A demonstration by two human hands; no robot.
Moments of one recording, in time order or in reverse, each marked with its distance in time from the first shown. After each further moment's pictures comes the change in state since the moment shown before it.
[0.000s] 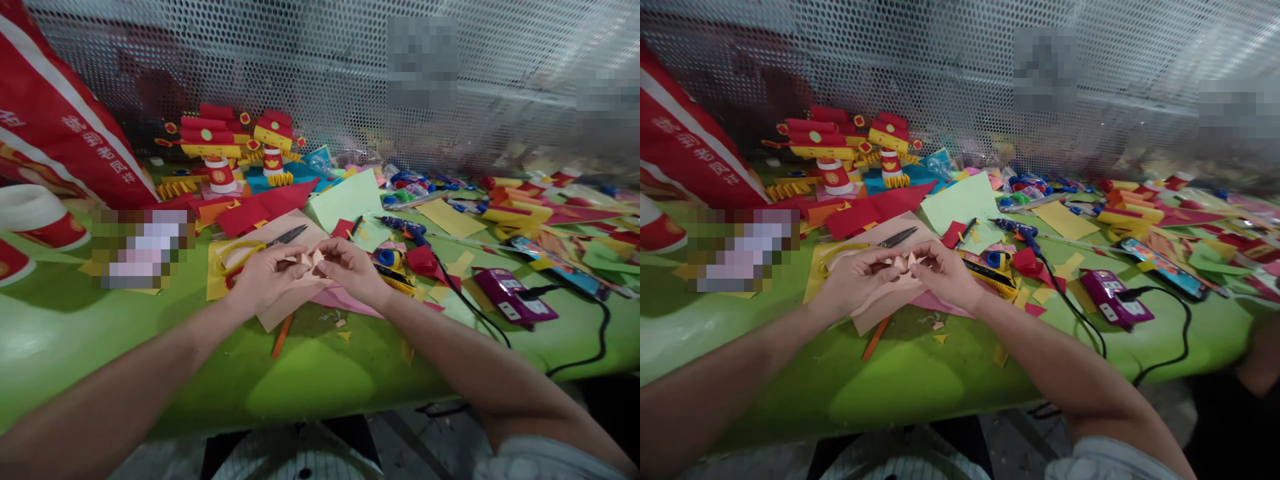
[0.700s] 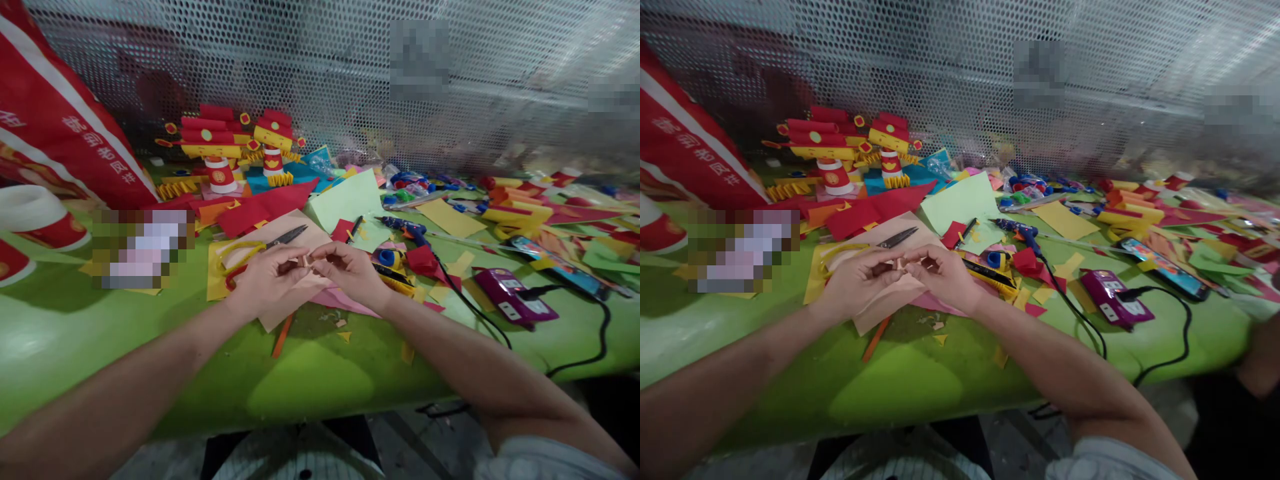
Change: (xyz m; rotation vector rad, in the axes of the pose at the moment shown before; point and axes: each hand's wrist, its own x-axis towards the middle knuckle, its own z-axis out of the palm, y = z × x) left_hand 0.000 -0.006 0.000 0.126 -0.025 0.109; right_hand -0.001 0.000 0.003 -0.101 0.058 -0.009
